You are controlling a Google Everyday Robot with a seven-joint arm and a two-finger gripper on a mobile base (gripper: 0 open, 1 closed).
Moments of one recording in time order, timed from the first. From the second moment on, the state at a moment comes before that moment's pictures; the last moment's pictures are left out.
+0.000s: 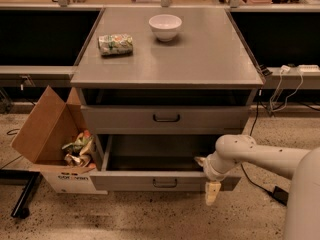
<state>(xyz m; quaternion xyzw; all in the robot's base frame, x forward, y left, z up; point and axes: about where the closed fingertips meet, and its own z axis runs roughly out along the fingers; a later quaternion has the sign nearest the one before) 0.546 -0.192 0.407 -0.74 0.66 0.08 0.13</state>
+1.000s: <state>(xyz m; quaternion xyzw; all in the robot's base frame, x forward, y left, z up) 0.511 -0.196 0.388 -0.75 0.64 0.09 0.09</state>
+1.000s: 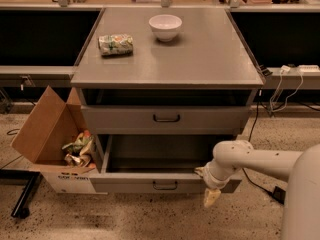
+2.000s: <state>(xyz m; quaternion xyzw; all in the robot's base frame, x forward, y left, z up) 0.502 -0.195 0.393 -0.76 0.64 0.08 0.09</state>
